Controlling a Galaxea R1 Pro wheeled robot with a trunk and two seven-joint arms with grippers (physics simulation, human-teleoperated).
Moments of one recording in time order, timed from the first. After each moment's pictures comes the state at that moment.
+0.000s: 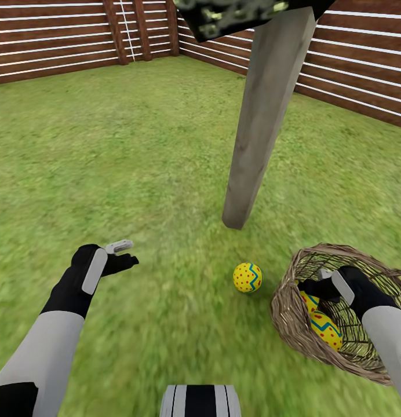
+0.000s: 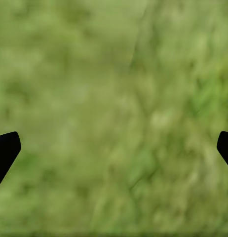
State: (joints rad) left arm -0.85 0.07 0.08 -1.03 0.42 1.02 0.29; right arm -0.94 -0.35 0.02 -0.49 -0.35 0.85 0.06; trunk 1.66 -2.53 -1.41
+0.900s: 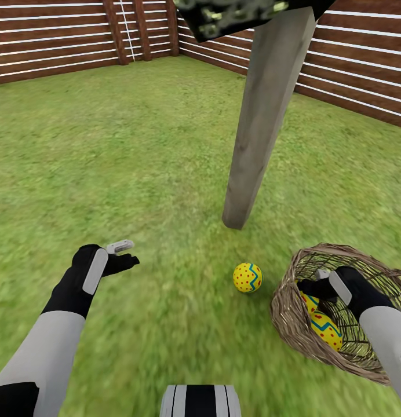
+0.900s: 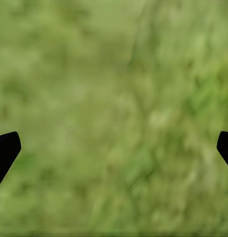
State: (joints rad) left arm -0.85 0.06 0.08 -1.03 0.42 1.02 0.29; right arm -0.94 -0.33 0.03 -0.48 -0.35 0.84 0.06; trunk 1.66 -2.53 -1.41
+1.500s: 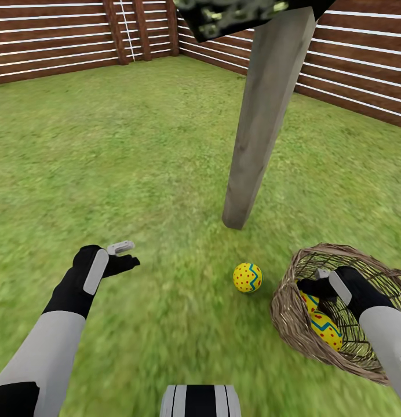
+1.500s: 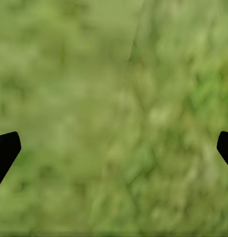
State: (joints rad) left arm -0.85 0.06 0.08 -1.02 0.42 1.02 0.29; right arm -0.94 -0.33 0.03 -0.48 -0.35 0.81 0.06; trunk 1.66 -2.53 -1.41
